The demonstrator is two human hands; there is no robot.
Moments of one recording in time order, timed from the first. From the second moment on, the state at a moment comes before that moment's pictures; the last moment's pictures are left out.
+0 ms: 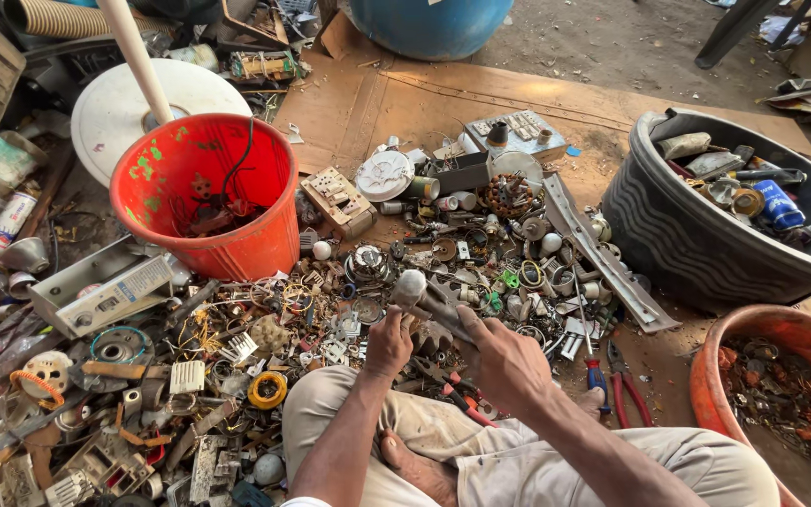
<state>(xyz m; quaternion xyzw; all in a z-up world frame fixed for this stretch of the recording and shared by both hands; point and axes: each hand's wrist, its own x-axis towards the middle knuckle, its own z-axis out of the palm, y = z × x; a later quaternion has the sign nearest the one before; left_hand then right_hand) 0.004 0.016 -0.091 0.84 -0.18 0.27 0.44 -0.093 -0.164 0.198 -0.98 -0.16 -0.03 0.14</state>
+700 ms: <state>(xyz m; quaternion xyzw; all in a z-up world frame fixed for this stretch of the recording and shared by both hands) 0.006 0.017 -0.077 0.83 -0.17 0.27 0.46 -0.097 -0.165 0.181 -0.96 -0.17 -0.07 0.19</state>
